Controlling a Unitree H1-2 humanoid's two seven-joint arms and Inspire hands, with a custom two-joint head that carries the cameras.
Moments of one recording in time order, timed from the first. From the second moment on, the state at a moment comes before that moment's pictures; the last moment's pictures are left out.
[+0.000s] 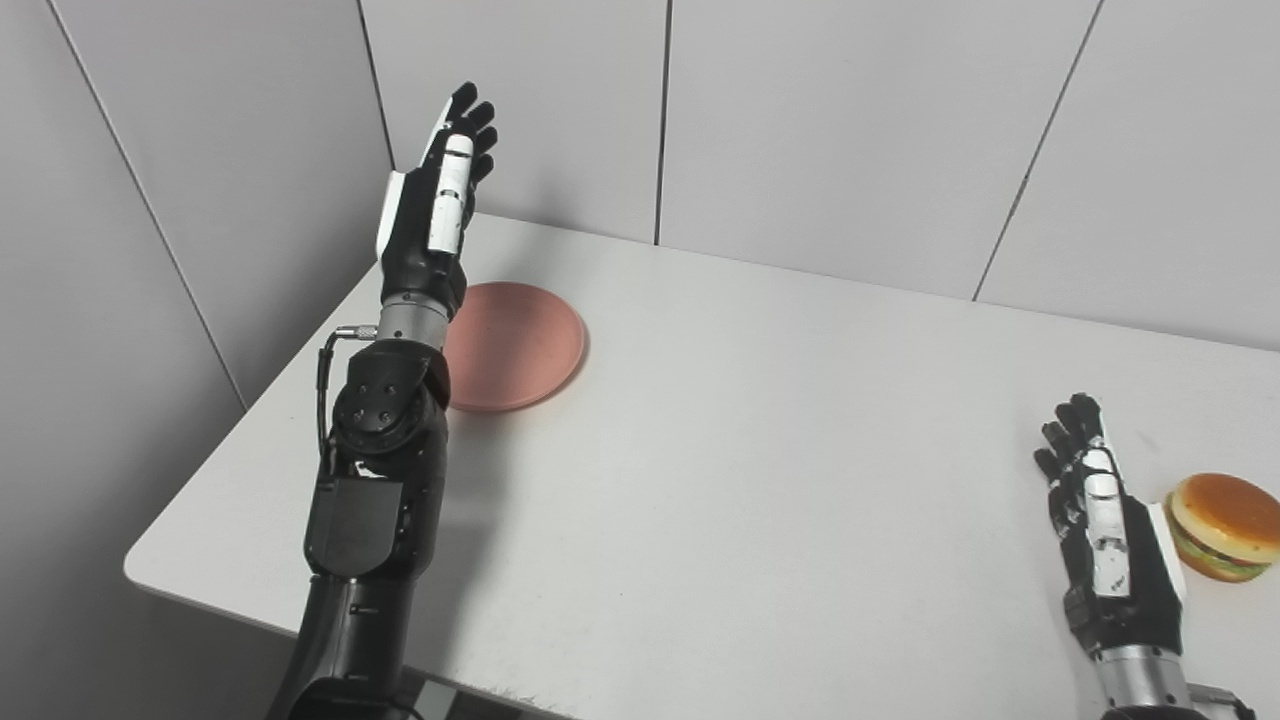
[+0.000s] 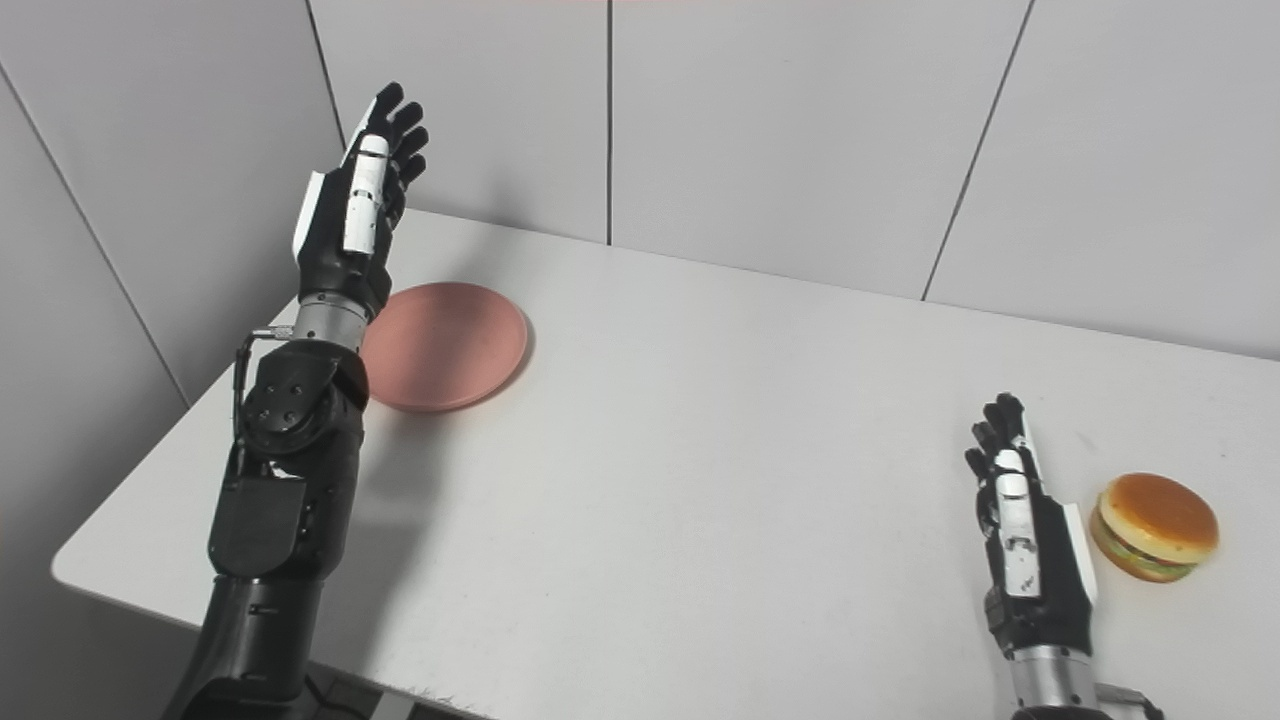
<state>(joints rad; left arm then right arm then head) -0.44 0.22 0.30 -0.01 -0.12 0.12 0.04 -0.21 -0.13 -0.04 0.20 0.18 -0.19 0.19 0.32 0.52</state>
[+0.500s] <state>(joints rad) -0.44 0.30 0.40 0.09 -0.22 0.15 0.04 -0.20 -0.13 -0.04 0.19 0.18 -0.19 0.19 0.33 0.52</state>
